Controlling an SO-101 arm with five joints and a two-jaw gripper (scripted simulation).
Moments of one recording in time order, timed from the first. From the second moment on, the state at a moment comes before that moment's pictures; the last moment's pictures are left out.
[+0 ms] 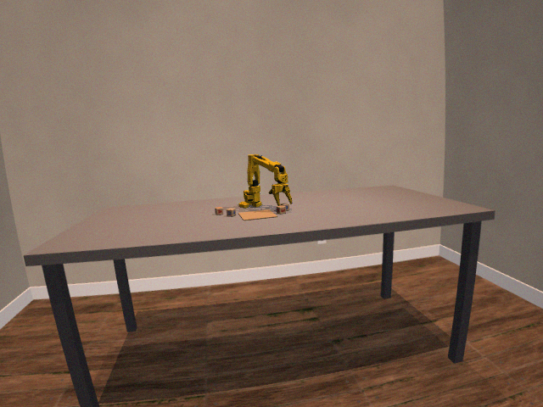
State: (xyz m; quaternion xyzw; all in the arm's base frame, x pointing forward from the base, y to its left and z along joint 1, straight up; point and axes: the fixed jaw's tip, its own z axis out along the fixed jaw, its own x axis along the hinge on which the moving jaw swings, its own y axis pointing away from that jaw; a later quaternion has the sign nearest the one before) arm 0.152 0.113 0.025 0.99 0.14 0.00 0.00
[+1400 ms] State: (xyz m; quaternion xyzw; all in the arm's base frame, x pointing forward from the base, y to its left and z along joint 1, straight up) arm 0.149 0.116 0.016 0.99 0.14 0.00 0.00
